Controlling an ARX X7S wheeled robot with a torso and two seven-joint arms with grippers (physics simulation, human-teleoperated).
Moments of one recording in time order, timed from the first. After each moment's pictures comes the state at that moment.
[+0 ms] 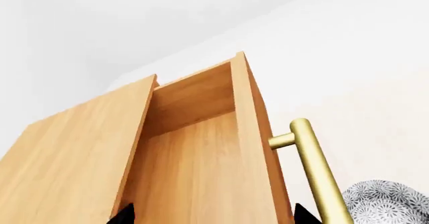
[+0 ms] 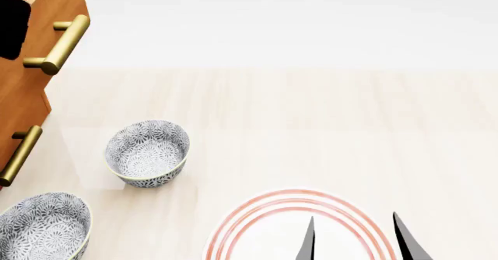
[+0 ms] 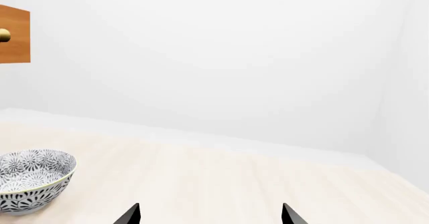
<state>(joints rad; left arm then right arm) -1.53 -0.32 0.47 -0.39 0.19 -1.39 0.46 -0.05 0.38 -0.19 -0.62 0.20 0.36 0.33</state>
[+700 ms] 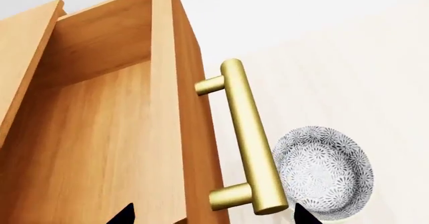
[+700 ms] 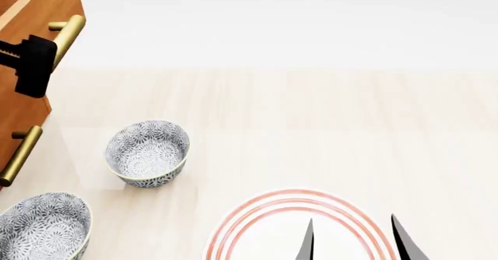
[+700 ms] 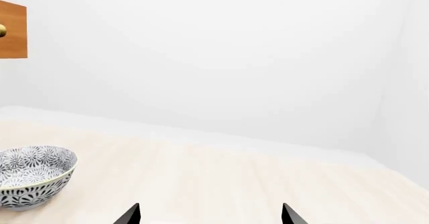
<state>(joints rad) -1.54 -0.29 0.48 -0.53 0.10 -1.47 0.56 -0.05 0.39 -0.21 -0.60 0.20 0.35 0.34</state>
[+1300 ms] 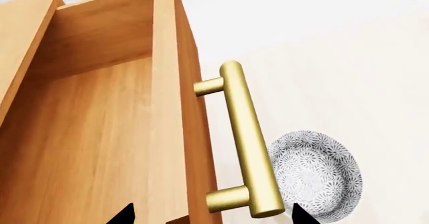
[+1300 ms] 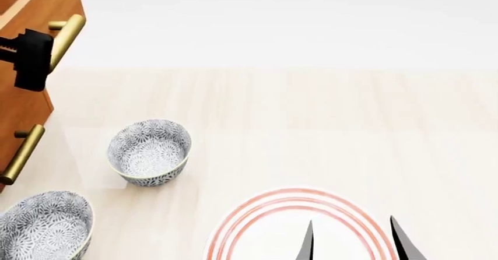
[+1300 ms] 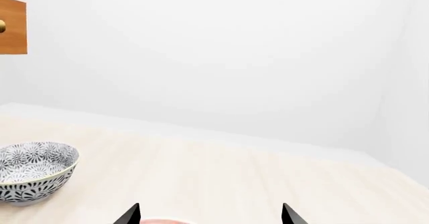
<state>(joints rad) -1.57 -0.29 0.44 -0.63 0.02 -1.42 0.51 -0.05 0.39 -0.21 -0.59 0.20 0.35 0.34</state>
